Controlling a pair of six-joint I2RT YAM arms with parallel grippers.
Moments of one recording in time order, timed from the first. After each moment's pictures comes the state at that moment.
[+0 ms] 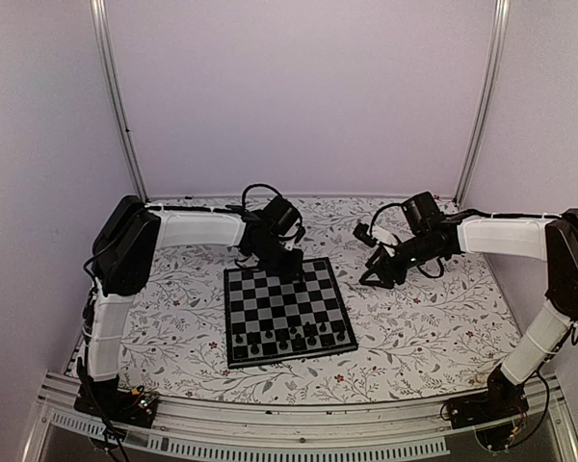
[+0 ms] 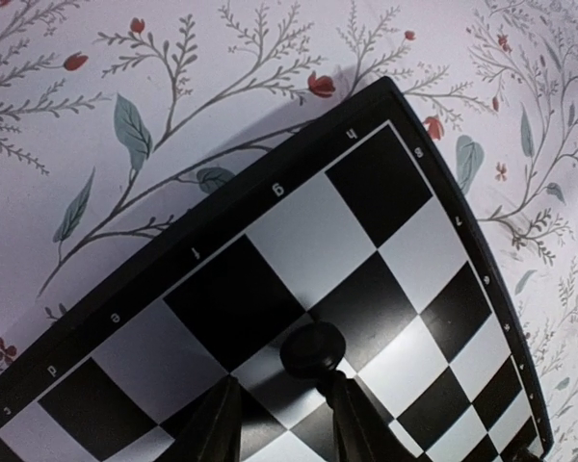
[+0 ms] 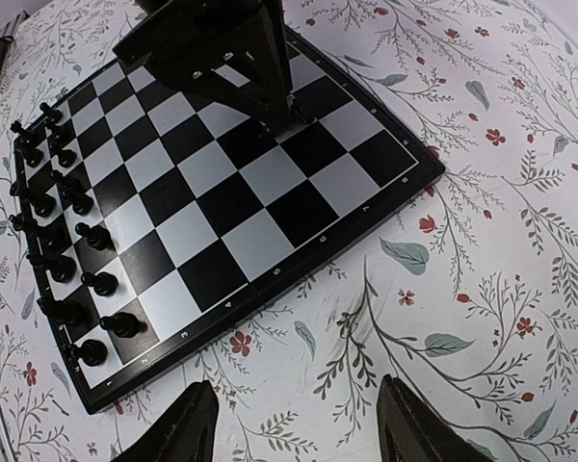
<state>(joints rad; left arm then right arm) -0.77 2.22 1.68 -0.52 0.09 -0.38 0.47 1.64 1.03 -0.35 -0.52 -0.51</state>
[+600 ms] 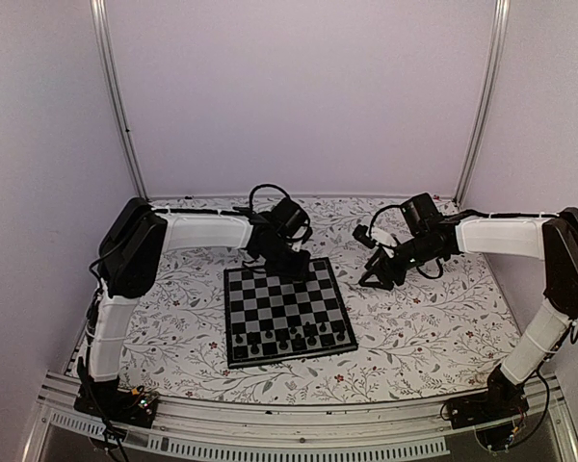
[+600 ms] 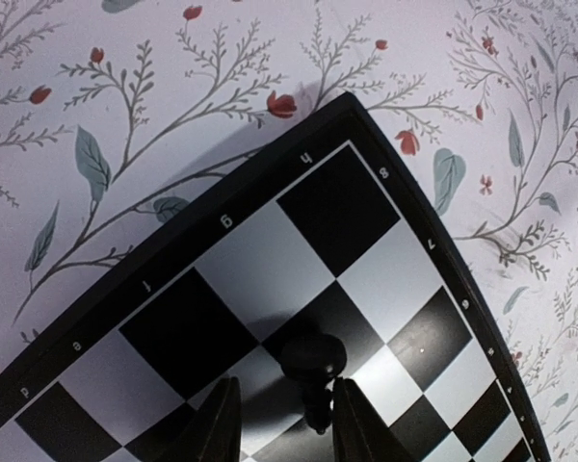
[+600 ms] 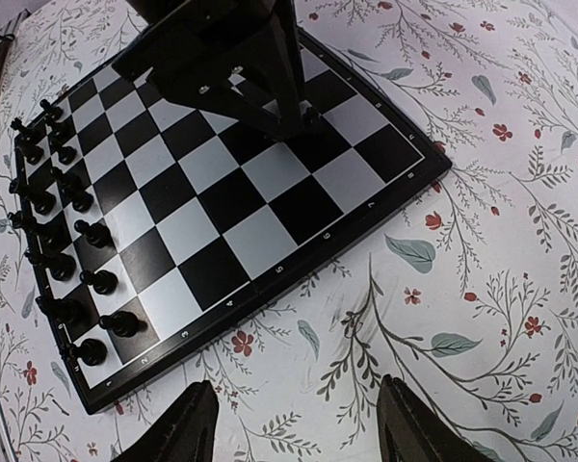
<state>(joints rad) -0.80 2.25 1.72 -0.52 0.06 -0.38 0.47 1.66 1.04 -0.35 -0.52 -0.51</state>
